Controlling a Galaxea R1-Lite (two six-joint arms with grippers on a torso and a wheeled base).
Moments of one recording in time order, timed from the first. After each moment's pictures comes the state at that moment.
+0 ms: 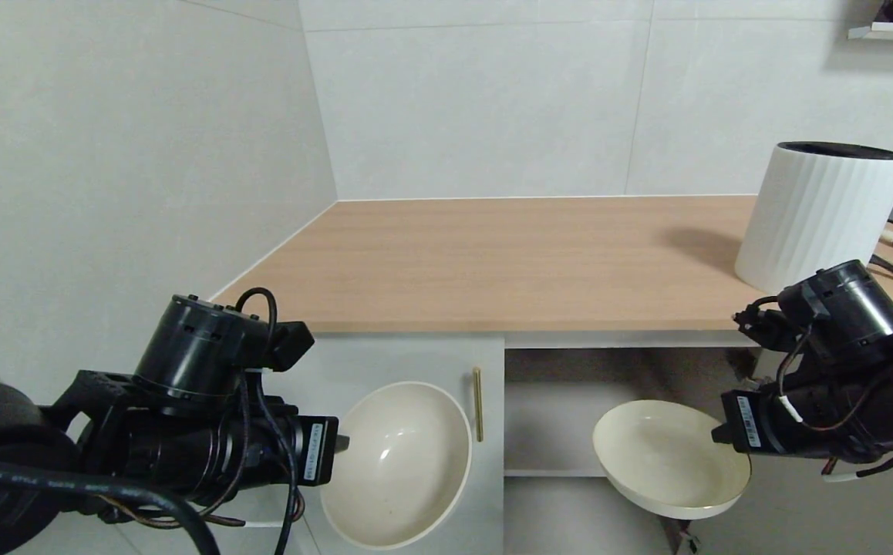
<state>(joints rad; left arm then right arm) -0.47 1.57 -0.73 -0.03 -0.03 -0.33 0.38 1.58 -0.89 0.25 -0.03 0.37</state>
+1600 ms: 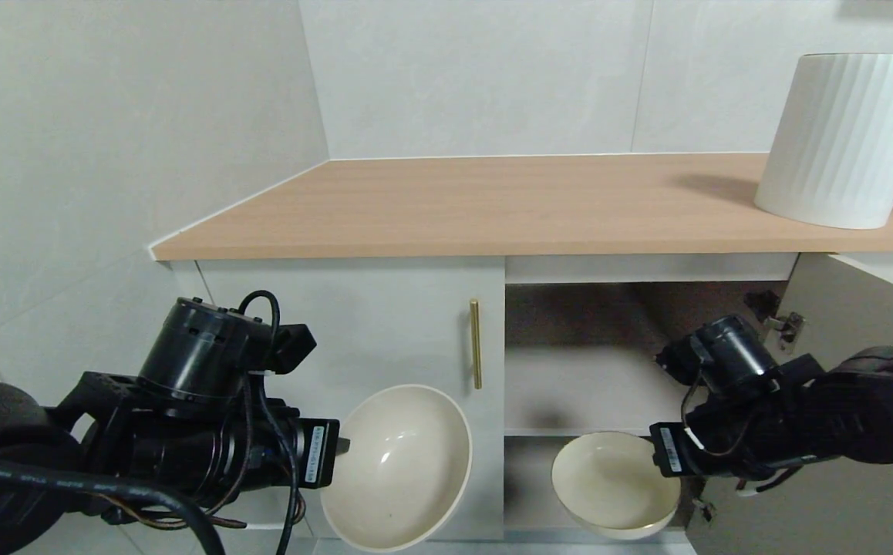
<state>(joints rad) -0.47 1.57 -0.73 -0.03 -0.03 -0.33 0.44 1.86 -0.84 -0.01 -0.04 0.36</state>
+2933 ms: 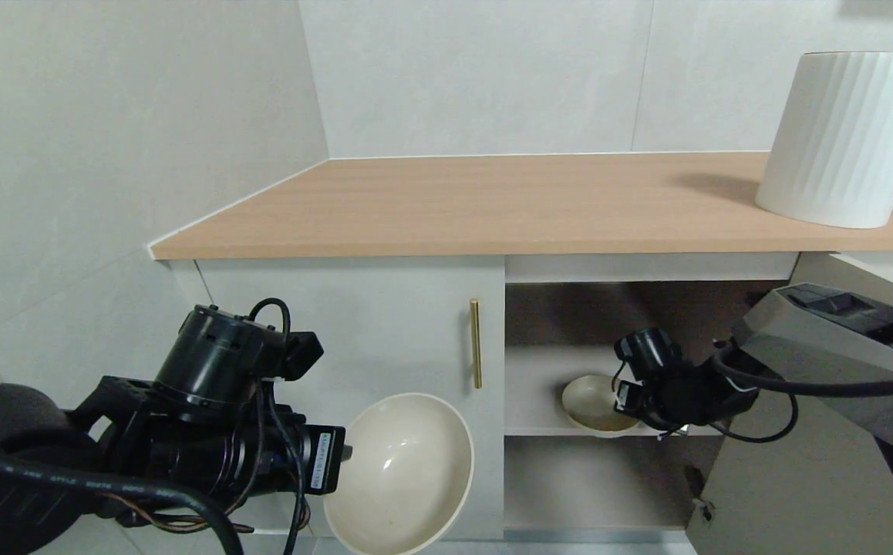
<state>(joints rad) -0.48 1.60 -0.72 -0.03 -0.01 -0.33 0.30 2.45 -1.28 -0.27 -0.38 0.60</state>
